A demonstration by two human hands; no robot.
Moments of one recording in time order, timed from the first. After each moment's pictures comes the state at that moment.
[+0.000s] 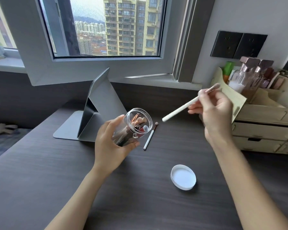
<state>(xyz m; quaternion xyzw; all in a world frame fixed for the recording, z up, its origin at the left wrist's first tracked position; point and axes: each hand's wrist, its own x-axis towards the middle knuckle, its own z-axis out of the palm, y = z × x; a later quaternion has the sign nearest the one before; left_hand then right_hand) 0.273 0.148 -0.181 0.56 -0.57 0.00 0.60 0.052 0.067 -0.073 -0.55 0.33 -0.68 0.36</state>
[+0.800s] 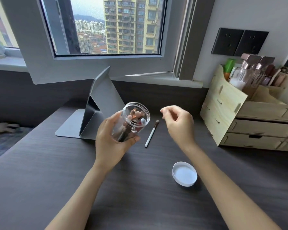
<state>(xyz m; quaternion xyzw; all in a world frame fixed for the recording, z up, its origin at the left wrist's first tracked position) 0.271 0.153 -0.172 0.55 -0.54 -0.05 0.64 0.100 0.077 -0.121 -0.71 0.44 -0.52 0.17</state>
